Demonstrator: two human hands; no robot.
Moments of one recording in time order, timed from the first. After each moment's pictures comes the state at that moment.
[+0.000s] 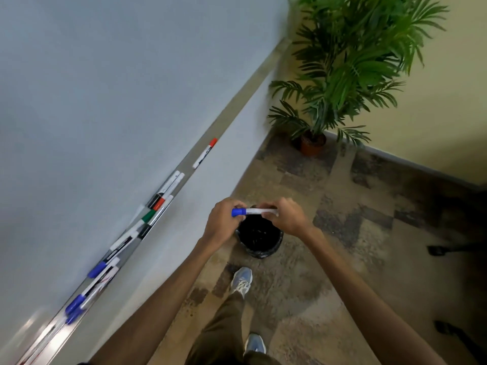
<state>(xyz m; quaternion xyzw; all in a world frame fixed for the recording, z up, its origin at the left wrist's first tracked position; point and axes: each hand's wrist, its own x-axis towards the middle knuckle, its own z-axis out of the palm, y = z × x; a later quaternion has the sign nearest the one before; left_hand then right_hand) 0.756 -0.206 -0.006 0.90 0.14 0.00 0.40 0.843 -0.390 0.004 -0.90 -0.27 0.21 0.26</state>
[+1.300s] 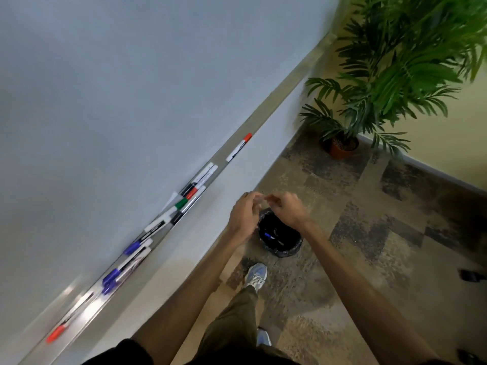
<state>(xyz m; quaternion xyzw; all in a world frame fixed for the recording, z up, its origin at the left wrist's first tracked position) 0.752 -0.186 -0.037 0.90 0.19 0.08 0.40 0.846 -0.314 -0.029 -0.89 -0.28 0.20 0.31</state>
